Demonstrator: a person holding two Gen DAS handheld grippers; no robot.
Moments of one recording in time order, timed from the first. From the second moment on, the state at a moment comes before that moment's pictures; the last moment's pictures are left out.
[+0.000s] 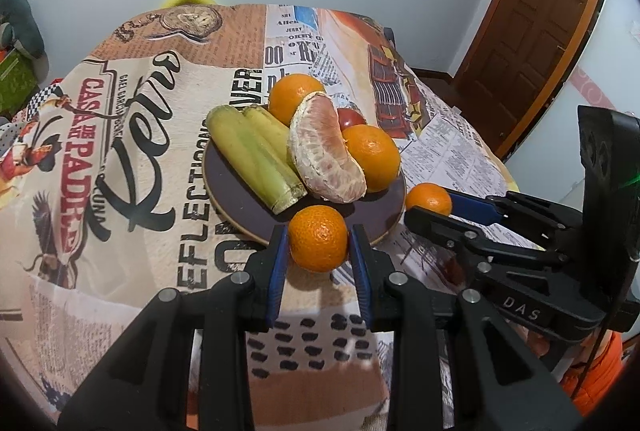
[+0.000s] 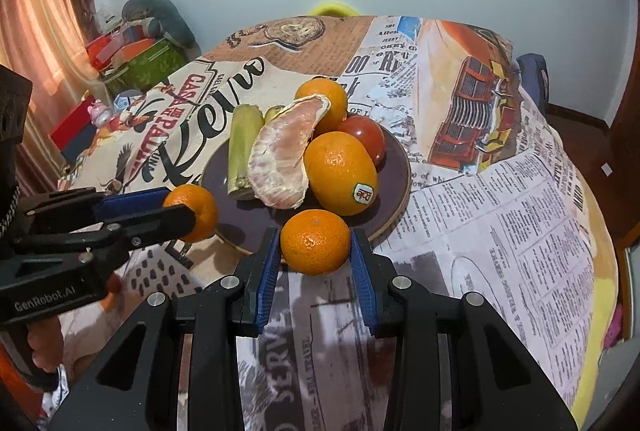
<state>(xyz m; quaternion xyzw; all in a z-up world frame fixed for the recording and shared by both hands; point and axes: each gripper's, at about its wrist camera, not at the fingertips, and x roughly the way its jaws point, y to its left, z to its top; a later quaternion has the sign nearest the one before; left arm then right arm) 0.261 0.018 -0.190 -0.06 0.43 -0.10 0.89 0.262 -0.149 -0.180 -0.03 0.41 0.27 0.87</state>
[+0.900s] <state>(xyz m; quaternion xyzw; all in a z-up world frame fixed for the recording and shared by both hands) 0.276 0.017 -0.201 -0.06 0.45 -0.09 0.89 0.277 -0.139 -0.195 -0.05 0.42 0.27 0.86</state>
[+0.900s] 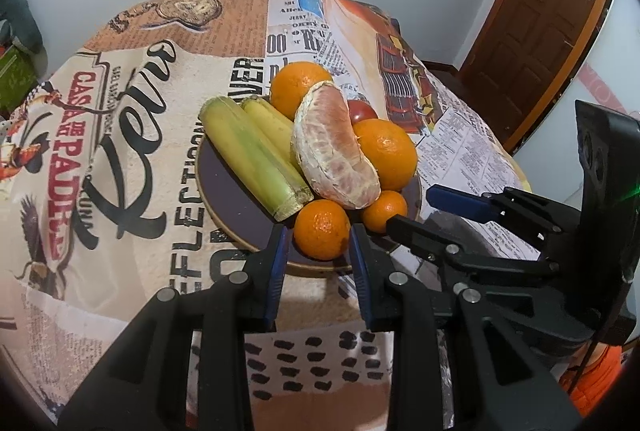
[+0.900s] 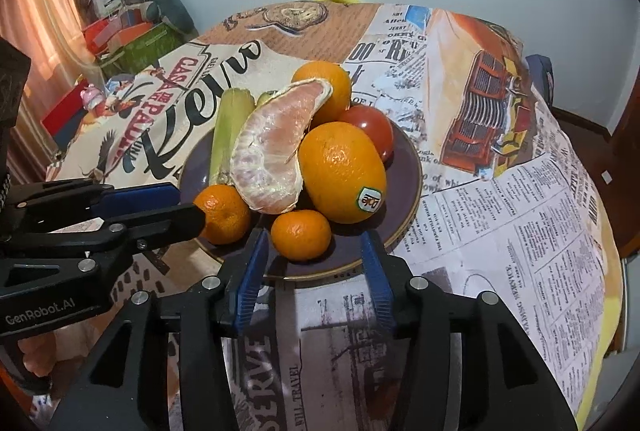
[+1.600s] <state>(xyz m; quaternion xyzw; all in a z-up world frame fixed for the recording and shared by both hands) 0.189 0.059 -0.125 -0.04 0.39 -0.02 0.92 0.209 -0.188 -0.124 -0.04 0.36 0.25 0.90</state>
